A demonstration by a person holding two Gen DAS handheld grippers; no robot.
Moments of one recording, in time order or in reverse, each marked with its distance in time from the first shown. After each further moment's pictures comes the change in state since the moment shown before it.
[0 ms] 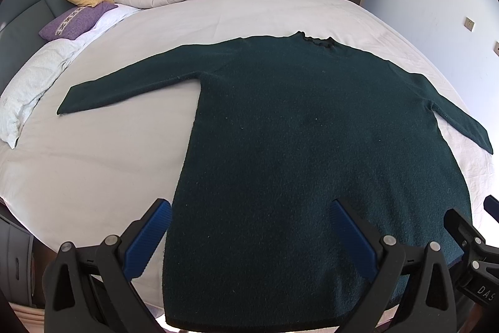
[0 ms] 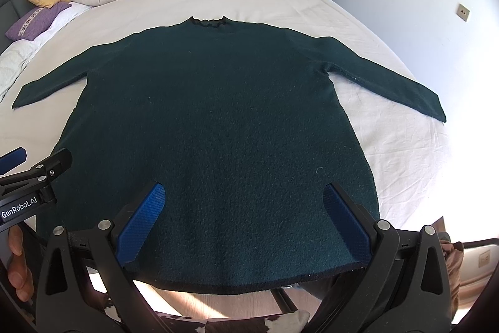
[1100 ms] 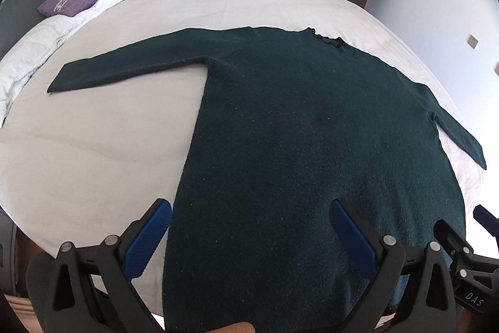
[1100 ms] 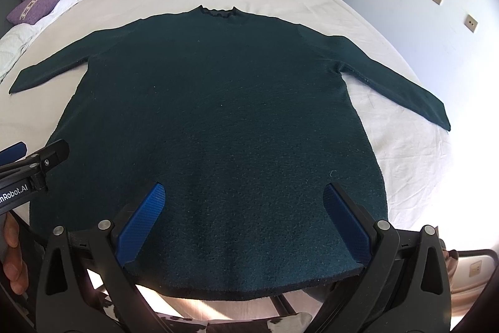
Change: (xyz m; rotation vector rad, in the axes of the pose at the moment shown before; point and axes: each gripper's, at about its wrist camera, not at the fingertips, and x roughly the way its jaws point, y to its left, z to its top) left arm 0.017 0.032 0.003 -0.085 0.039 -0.075; right arm 0.017 0.023 0.006 -0.061 0.039 -0.017
